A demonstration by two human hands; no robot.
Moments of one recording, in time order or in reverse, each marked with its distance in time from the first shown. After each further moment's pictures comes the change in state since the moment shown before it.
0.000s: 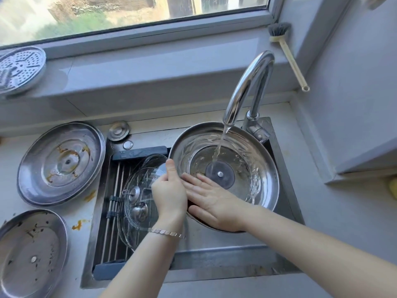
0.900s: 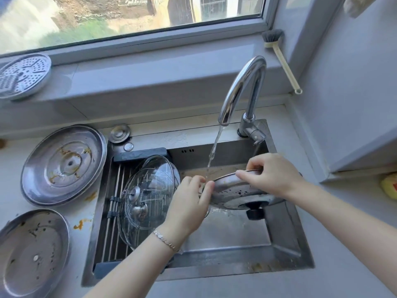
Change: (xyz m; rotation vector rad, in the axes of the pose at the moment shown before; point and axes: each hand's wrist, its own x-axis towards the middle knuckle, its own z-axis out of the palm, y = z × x) left_hand -0.017 -0.026 -0.002 0.615 -0.548 0.516; right_hand -0.064 0.016 -0.081 0.058 0.363 0.675
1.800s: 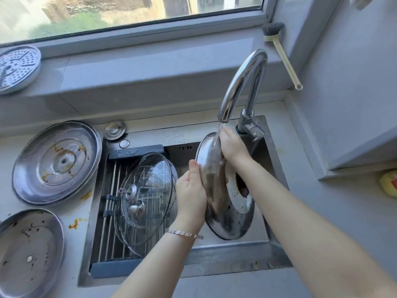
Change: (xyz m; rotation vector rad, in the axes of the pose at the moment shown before) left_hand 0.010 0.036 0.006 -0.922 0.316 -0.347; right_hand 0.092 -0.026 0.063 0.510 0.104 0.320
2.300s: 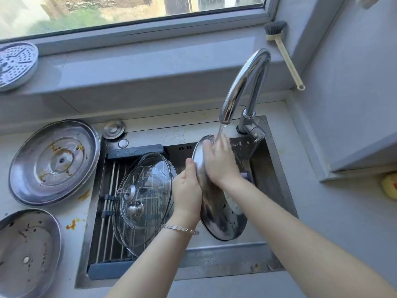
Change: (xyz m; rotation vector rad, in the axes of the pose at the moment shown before) left_hand 0.013 0.000 0.000 0.007 0.050 -0.037; right_hand -0.039 -0.005 0.024 -0.148 -0.030 -0.102
